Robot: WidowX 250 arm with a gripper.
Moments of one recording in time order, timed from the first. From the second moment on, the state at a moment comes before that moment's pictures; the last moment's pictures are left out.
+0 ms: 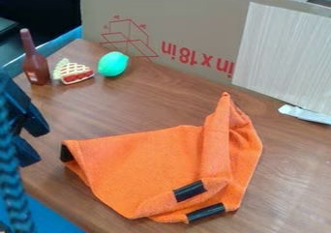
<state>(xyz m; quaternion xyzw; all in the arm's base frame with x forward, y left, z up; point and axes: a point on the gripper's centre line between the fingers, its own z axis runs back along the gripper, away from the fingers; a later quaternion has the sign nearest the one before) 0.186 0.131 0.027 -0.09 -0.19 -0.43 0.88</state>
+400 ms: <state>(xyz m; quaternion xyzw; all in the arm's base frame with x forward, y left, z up) 0.200 0.111 0.015 -0.06 -0.19 -0.43 0.88</state>
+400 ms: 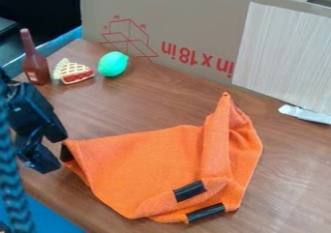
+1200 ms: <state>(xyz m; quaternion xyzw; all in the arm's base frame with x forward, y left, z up) 0.208 0.084 0.023 -0.06 -0.19 -0.43 0.88</state>
